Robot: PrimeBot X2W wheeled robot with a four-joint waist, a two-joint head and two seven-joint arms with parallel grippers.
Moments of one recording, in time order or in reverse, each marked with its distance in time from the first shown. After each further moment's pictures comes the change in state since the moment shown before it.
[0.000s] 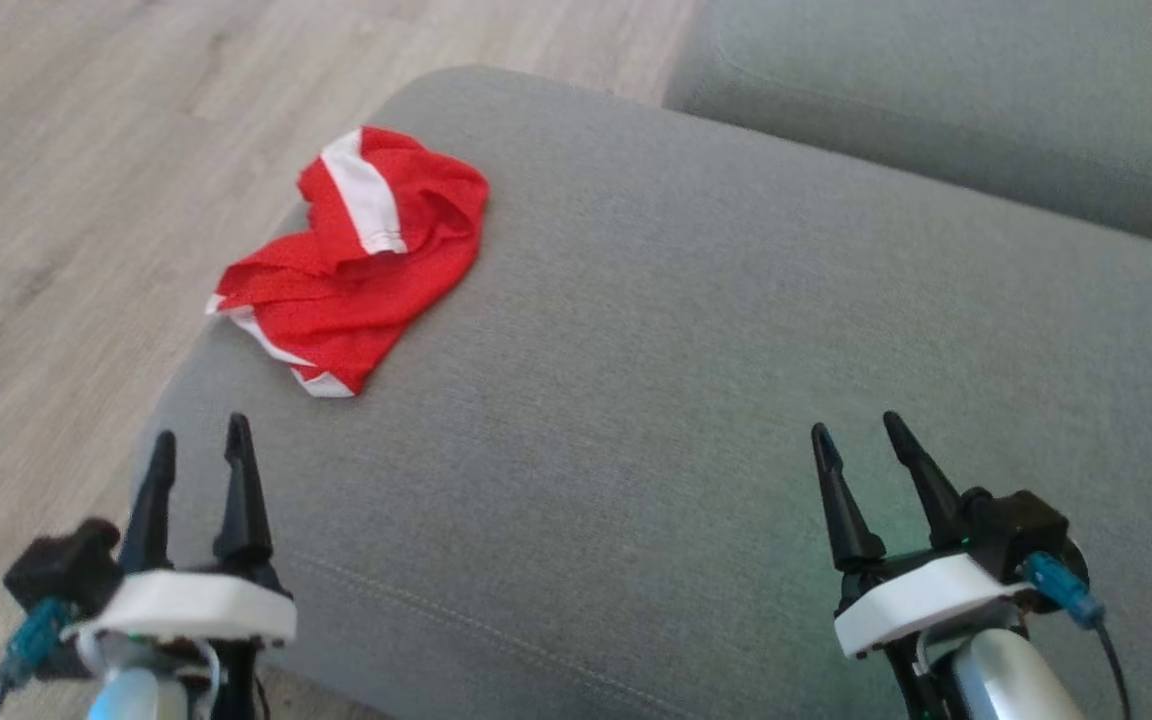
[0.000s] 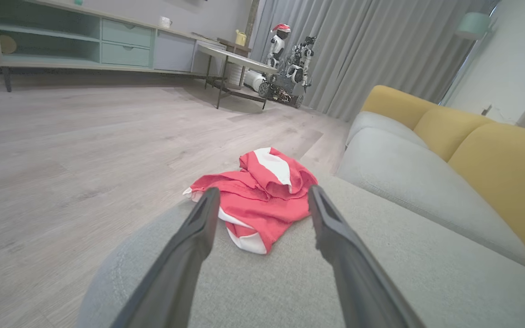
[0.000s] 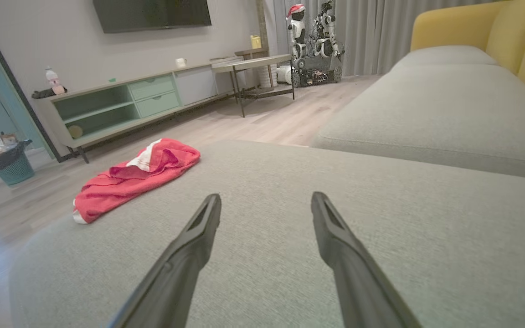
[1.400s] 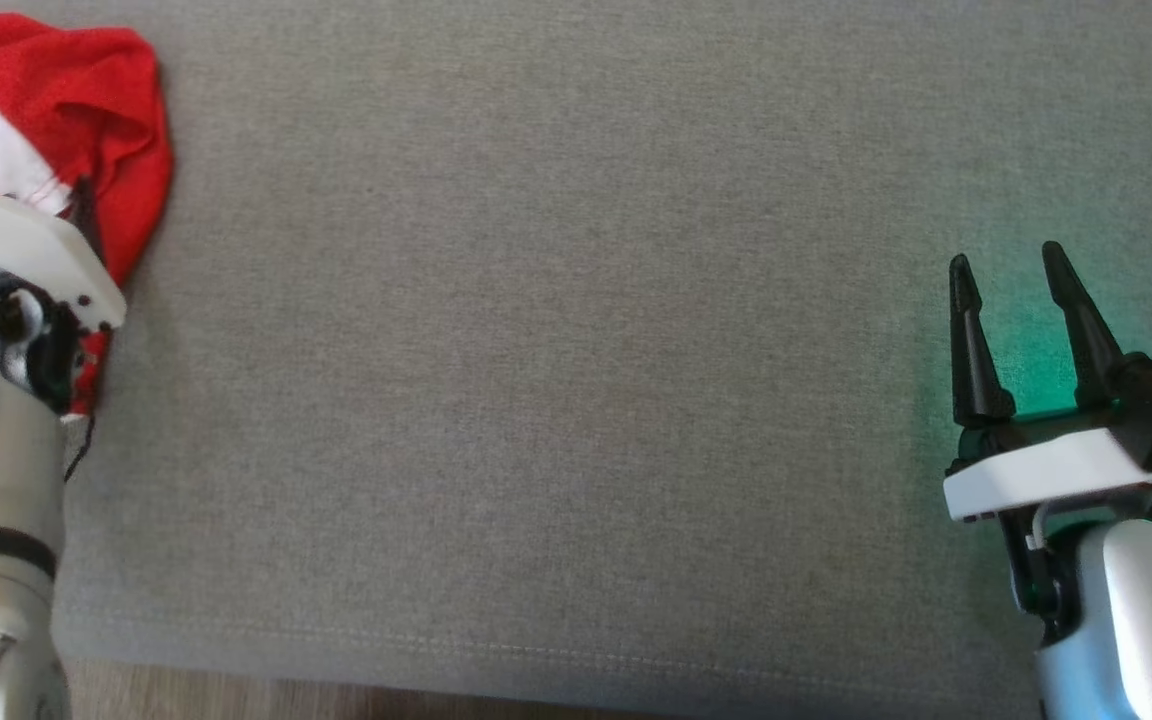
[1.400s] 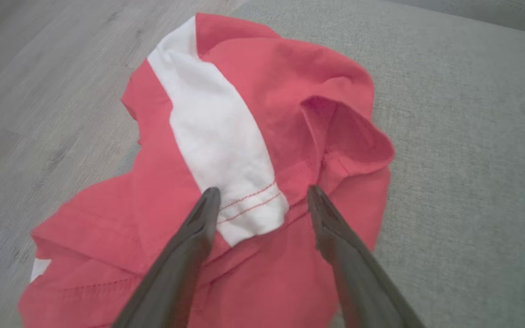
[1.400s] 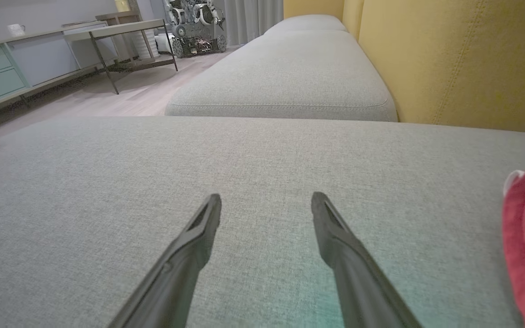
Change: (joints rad) left arm -0.919 0.238 -0.025 0.982 0.086 -0.012 0.254; right arm -0.085 -0.022 -0.208 -0.298 -0.138 0.000 0.143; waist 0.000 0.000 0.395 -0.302
